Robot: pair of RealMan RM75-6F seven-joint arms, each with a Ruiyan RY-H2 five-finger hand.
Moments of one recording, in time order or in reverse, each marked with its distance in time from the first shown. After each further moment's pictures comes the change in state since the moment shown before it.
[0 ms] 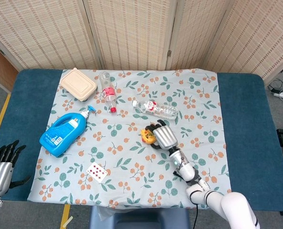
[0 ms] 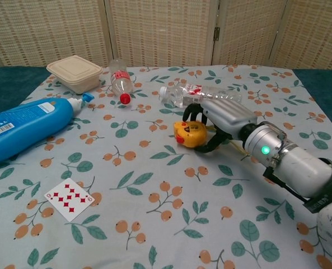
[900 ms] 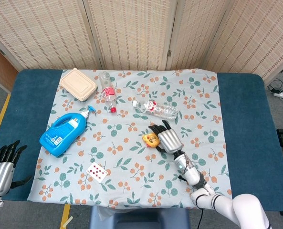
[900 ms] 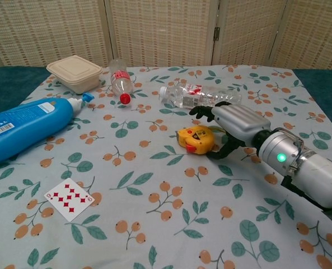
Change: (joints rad) left arm 0.001 -0.005 0.002 -0.010 0.003 0.005 0.027; right arm -0.070 0.065 0.000 -0.139 0.009 -0.019 -0.100
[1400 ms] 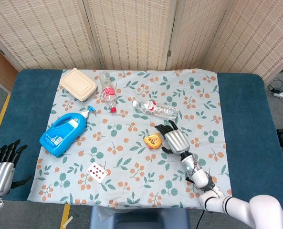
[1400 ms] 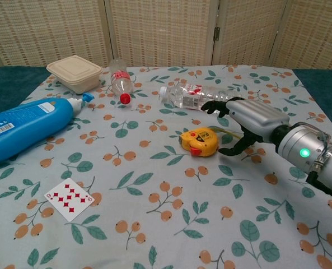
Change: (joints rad) left arm 0.002 0.001 -0.001 -0.007 0.010 0.016 0.003; right arm -0.066 0.136 0.005 -0.211 0.008 0.004 -0.067
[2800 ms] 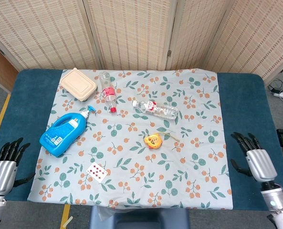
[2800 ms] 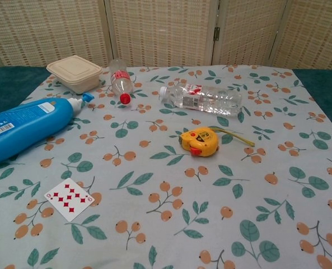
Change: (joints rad) left arm -0.010 -0.020 -0.006 0.013 0.037 0.027 -0.006; right arm -0.479 0.676 -0.125 -0.508 -0.137 0.356 0.257
